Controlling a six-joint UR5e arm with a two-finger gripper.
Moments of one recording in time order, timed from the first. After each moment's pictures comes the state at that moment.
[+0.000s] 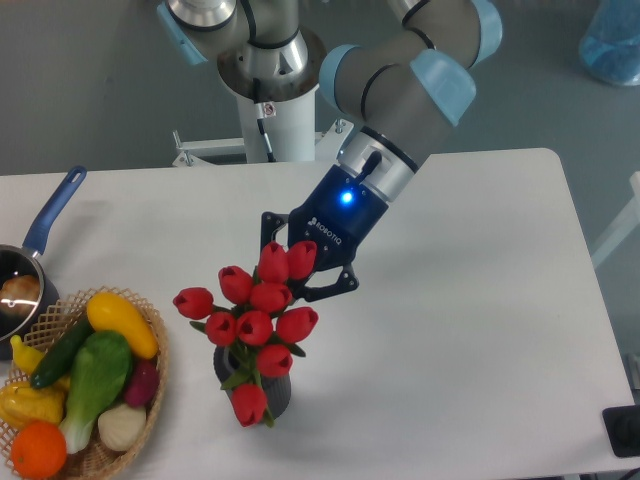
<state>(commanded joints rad) 2.60 -1.82 -1.66 -0.74 0.47 0.82</state>
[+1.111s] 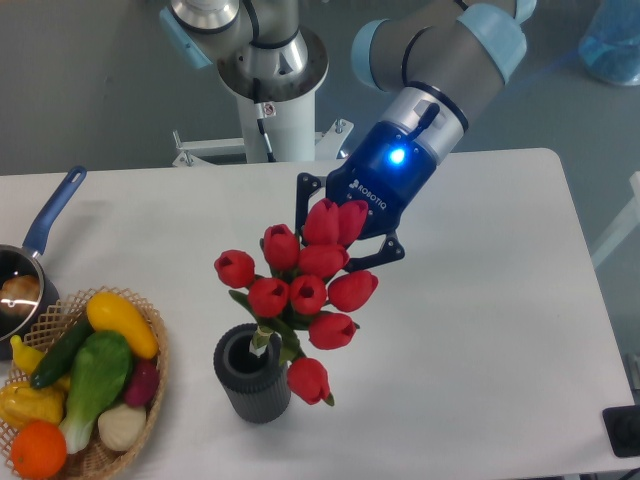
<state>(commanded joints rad) 2.66 -1.81 -1.60 -0.74 0.35 0.70</state>
